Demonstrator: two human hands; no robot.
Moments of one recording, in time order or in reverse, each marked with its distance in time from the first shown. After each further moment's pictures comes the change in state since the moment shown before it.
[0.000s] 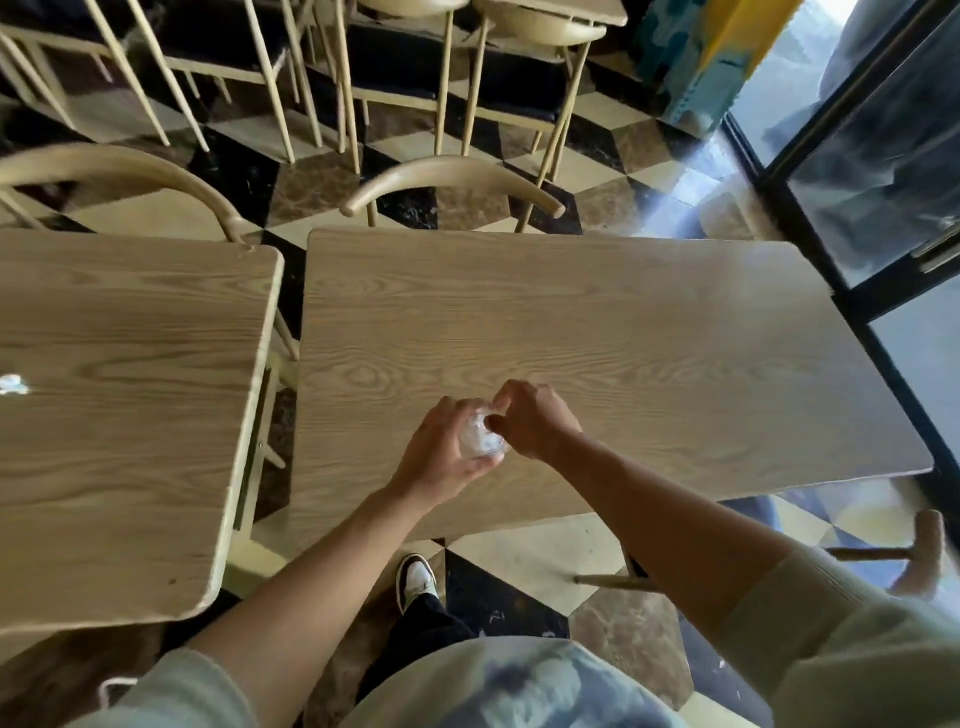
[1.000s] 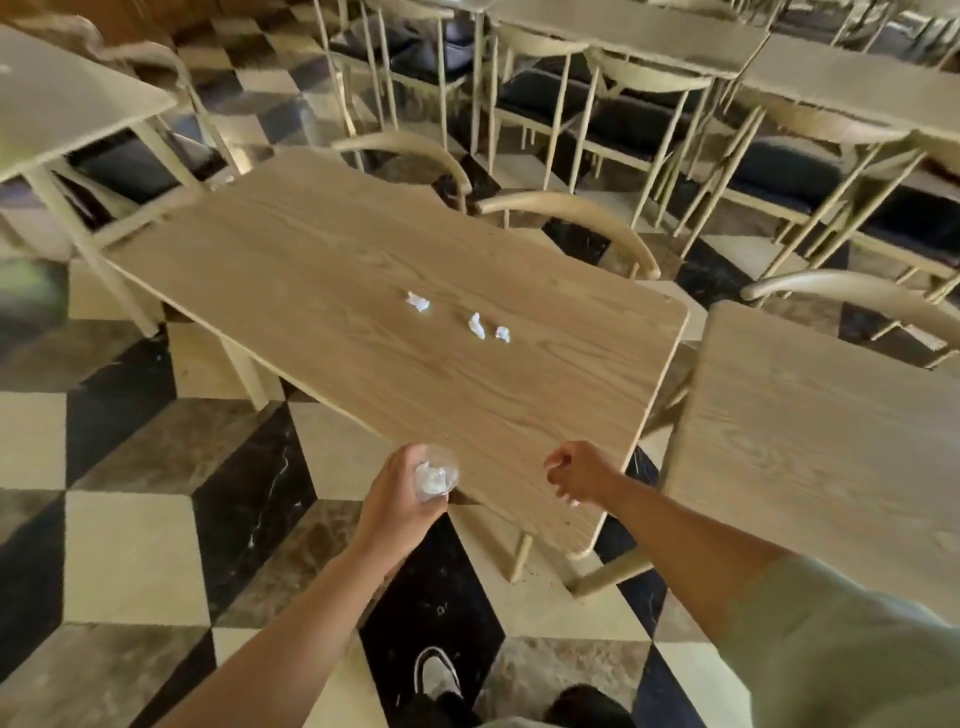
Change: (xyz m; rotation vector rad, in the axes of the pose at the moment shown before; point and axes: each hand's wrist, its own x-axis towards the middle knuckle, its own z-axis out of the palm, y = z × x) left_hand -0.377 -0.158 -0.341 0.168 0.581 -0.617; right_hand -0.070 -0.352 0.247 0.249 -0.502 -0.178
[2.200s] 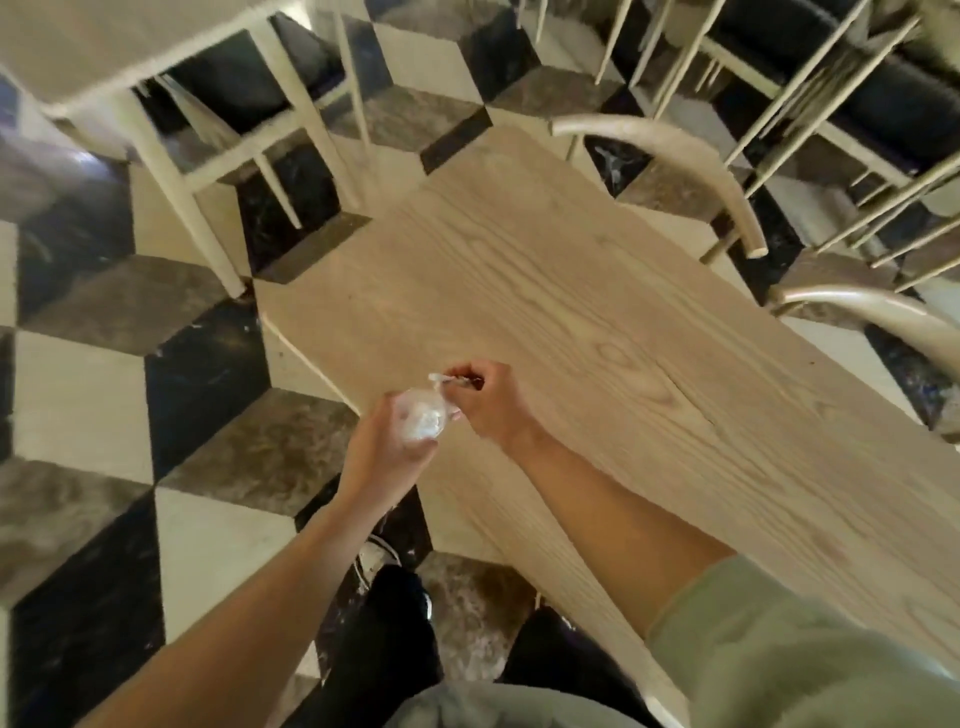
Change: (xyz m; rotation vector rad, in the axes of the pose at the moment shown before) left_hand 0.408 -0.311 -0.371 -0.047 0.101 -0.279; right_hand 0.336 -0.569 0.357 0.118 -0.086 -0.358
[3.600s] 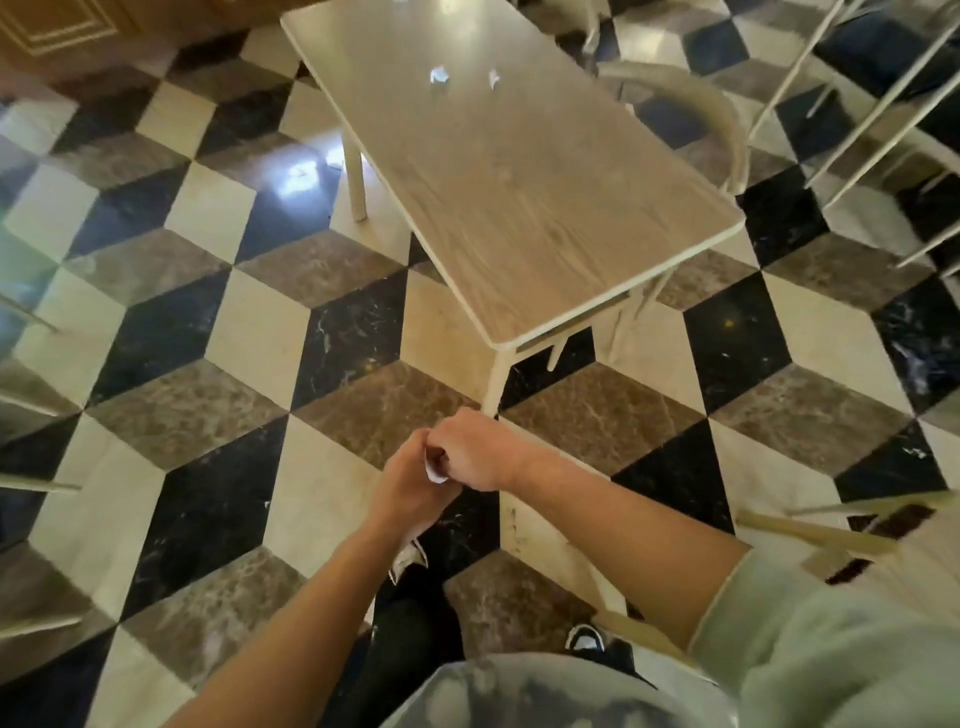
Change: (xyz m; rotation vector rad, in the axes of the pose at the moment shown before) left_hand 0.357 -0.325 -0.534 -0.177 0.153 -0.231; right_hand 0.357 -0.441 0.549 -0.989 -0.732 -0.629
